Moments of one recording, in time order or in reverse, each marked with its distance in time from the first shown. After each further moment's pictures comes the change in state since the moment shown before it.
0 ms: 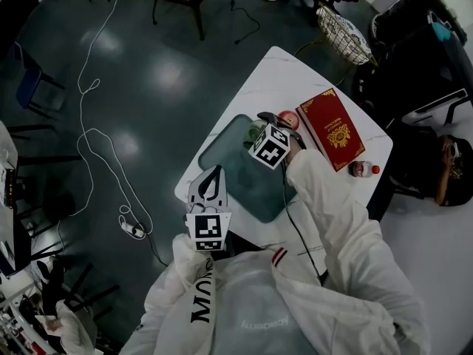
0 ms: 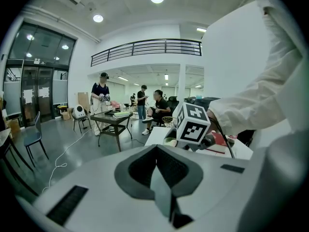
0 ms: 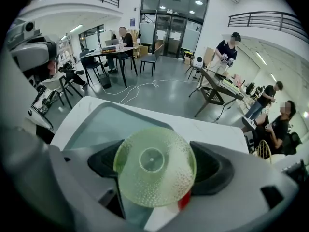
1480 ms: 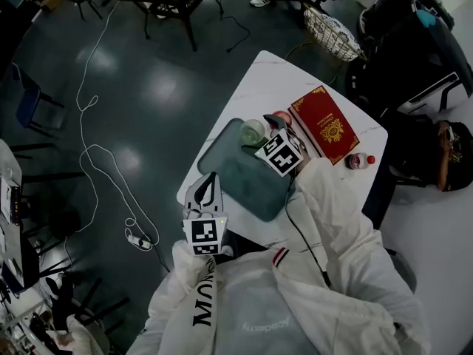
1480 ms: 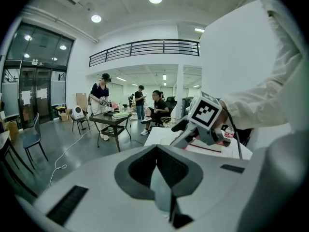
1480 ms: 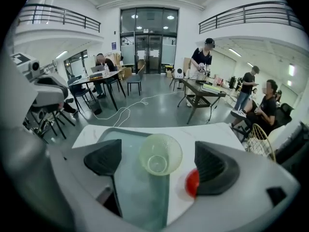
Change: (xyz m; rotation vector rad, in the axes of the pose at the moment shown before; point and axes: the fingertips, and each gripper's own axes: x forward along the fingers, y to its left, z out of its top) left arm -0.017 0.001 -0.001 0.015 0.000 -0.017; right arm -0.065 -0.006 0.014 0.241 -0.209 -0.068
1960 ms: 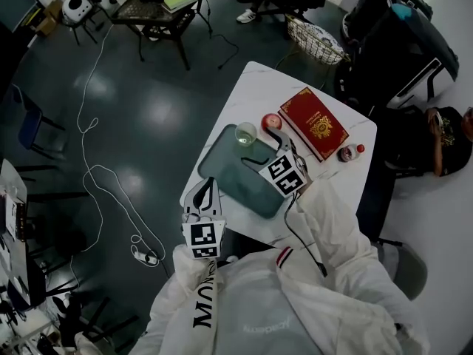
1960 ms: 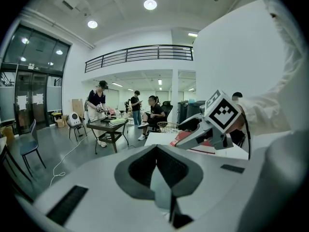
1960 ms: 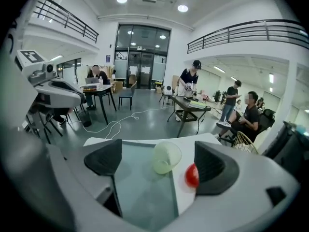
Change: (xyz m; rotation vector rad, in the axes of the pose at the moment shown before) left arm -0.034 -0.010 0.017 0.049 -0.058 -0.037; right arm -0.075 0.032 0.007 0.034 -0.201 -0.152
